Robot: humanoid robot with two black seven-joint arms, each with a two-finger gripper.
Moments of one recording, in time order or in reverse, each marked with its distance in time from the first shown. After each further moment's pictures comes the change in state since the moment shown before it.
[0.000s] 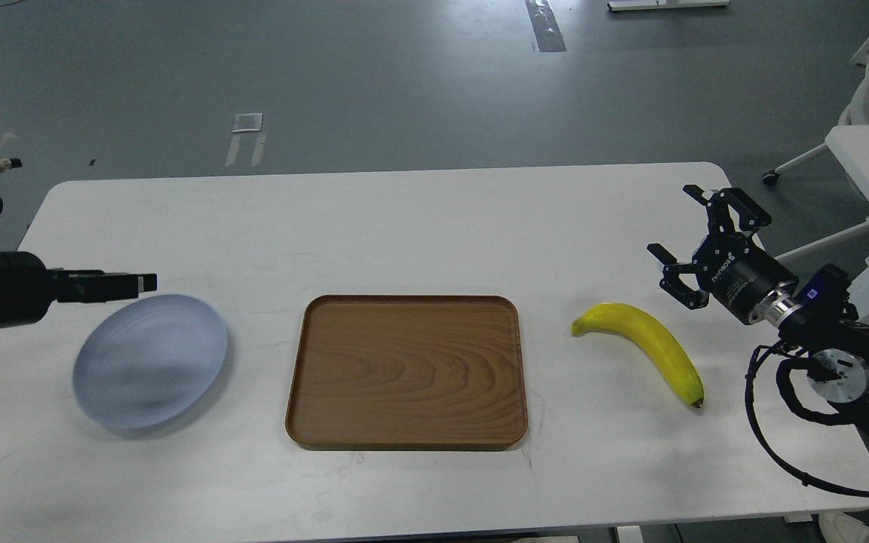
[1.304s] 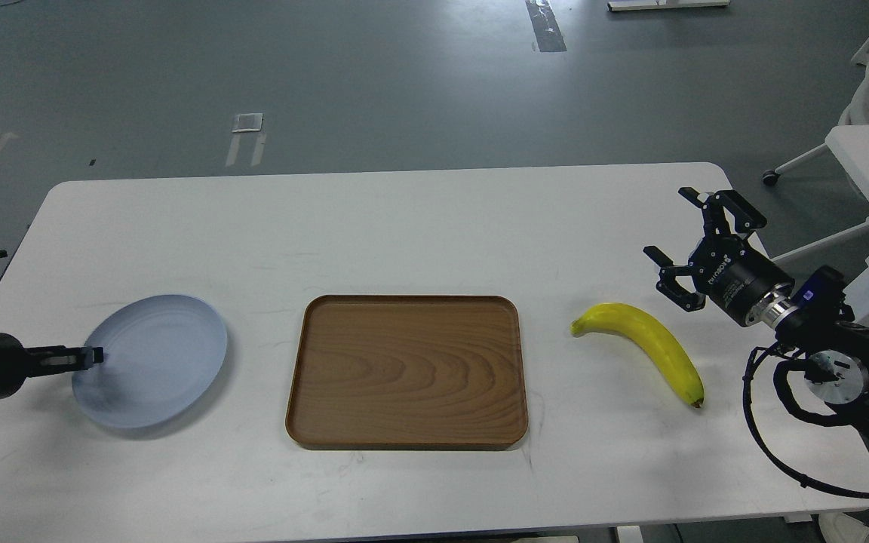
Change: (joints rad) left arm 0.058 -0.108 0.167 0.265 -0.152 0.086 0.000; right arm -0.001 0.002 -0.005 0.001 -0.004 0.000 0.000
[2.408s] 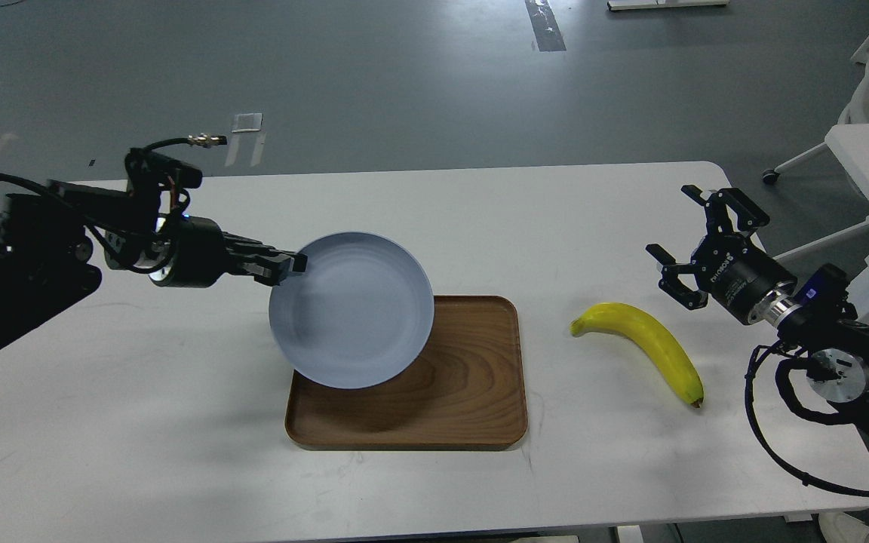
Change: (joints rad) left arm -0.365 -0.263 0.020 -0.331 0.154 -0.117 0.000; right arm 0.002 -0.003 0.000 -0.004 0.000 0.000 0.000
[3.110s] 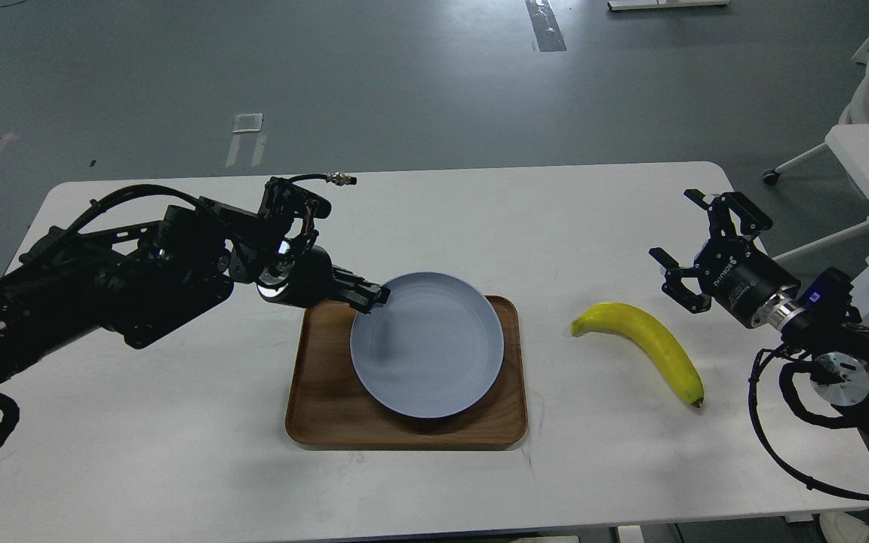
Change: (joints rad) left arm -0.028 -0.304 0.100 0.255 -0.012 -0.019 0.041; right arm -0.008 -0.005 -0.001 0.003 0.000 0.000 0.000
